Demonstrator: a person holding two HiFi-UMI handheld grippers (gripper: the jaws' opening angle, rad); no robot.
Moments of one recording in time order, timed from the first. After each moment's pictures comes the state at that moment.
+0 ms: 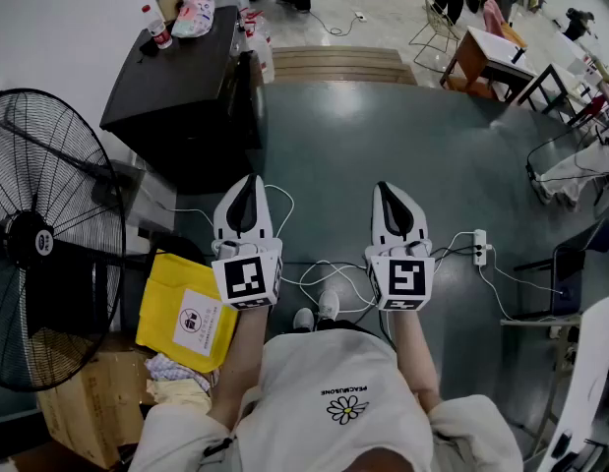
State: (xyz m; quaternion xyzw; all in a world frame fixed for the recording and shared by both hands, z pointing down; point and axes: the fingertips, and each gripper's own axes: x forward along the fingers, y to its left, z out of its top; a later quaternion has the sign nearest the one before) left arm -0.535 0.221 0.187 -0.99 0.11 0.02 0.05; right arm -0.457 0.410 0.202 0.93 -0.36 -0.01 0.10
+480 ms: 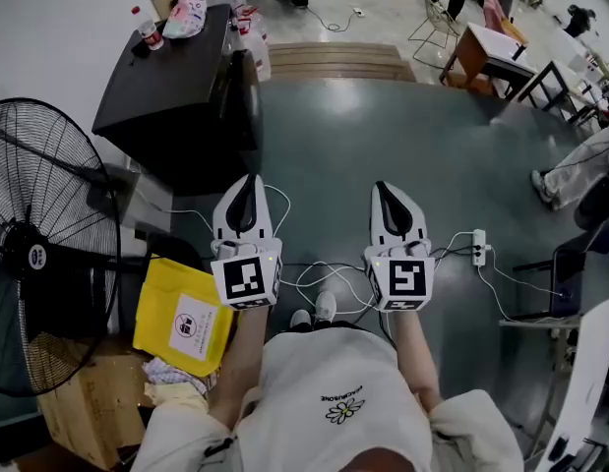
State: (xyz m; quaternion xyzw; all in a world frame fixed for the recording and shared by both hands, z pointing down) left arm -0.501 0.225 0.194 -0.99 0.11 0.02 0.05; right arm -0.427 0.412 0.213 0.92 -0.38 -0.01 0.09
